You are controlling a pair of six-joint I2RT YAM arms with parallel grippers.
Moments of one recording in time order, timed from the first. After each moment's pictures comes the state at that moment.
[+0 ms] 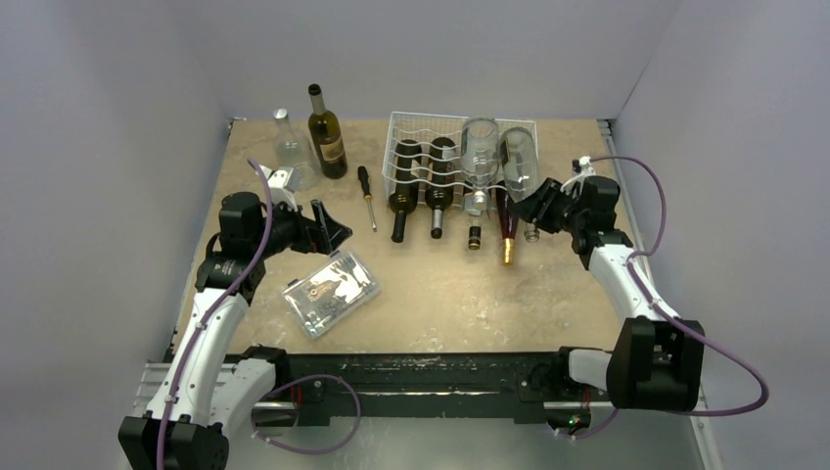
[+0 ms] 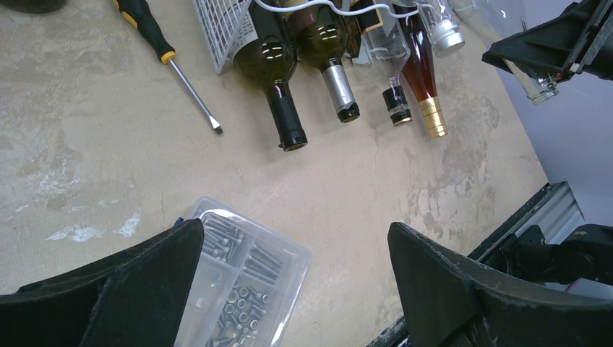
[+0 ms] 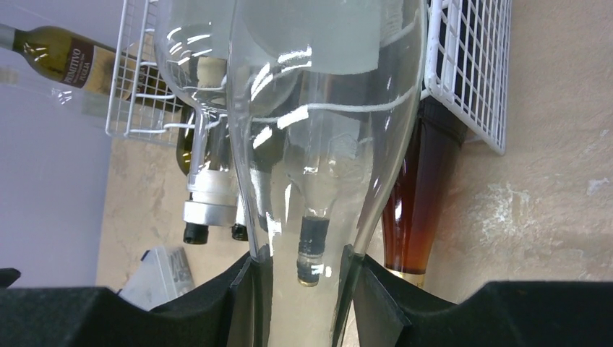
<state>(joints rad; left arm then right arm) -0.09 0.86 0.79 -0.38 0.54 -0.27 -0.06 1.23 0.77 -0.07 -0.48 0.52</state>
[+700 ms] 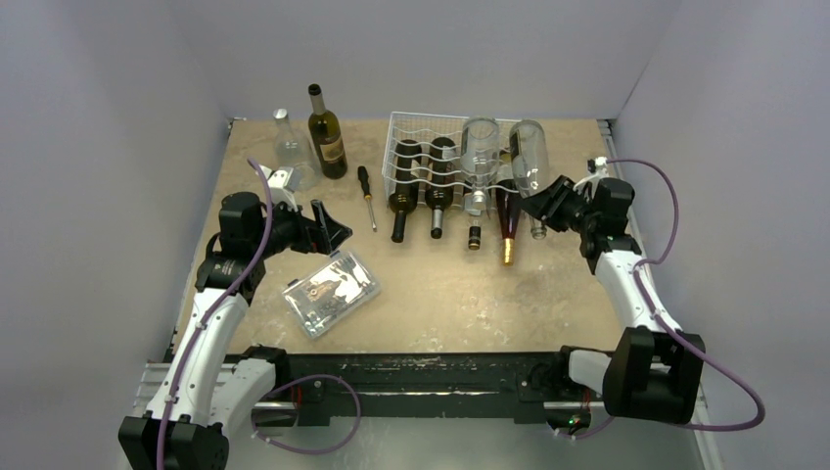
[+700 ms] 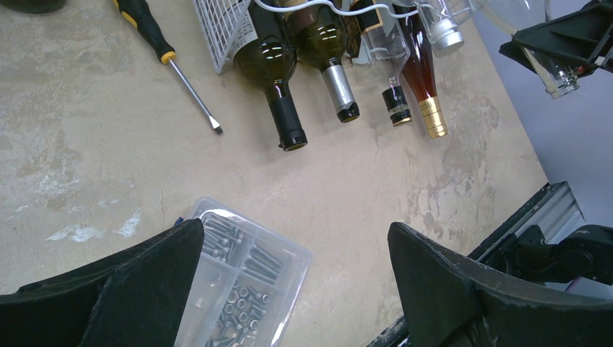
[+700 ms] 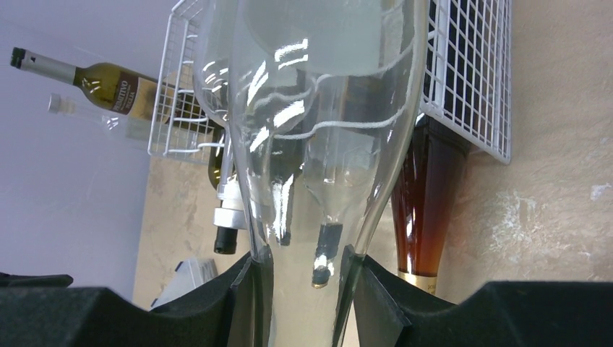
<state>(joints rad) -0.09 0.86 0.79 -0.38 0.54 -0.27 -0.13 1.18 0.75 -0.02 -0.56 0.60</state>
